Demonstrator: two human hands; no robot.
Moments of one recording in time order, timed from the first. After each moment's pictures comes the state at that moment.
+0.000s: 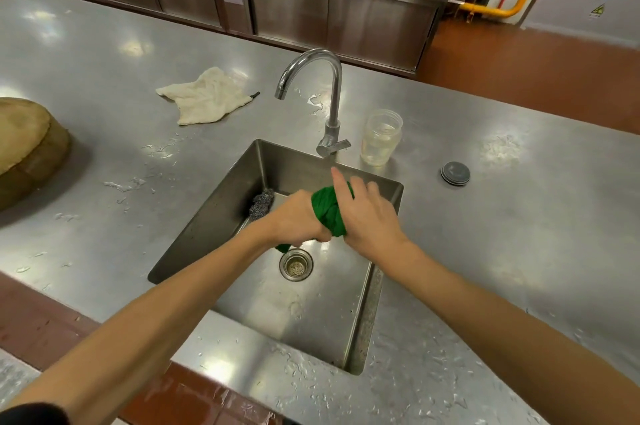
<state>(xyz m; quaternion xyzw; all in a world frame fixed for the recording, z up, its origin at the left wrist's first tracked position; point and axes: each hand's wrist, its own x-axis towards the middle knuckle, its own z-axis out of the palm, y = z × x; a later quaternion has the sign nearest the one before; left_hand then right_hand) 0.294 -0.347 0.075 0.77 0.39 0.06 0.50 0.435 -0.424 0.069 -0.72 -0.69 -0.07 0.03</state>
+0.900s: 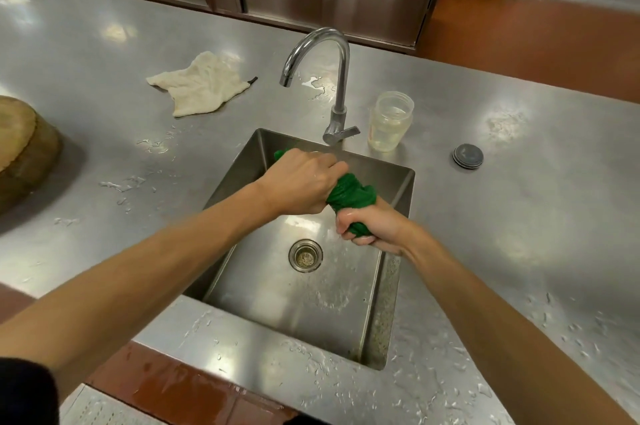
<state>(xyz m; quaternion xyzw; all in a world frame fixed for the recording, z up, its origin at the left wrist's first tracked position) 0.284 -0.288 0.092 0.98 0.12 0.10 -0.07 0.431 -0.397 0.049 -0.56 -0.32 0.65 0.40</state>
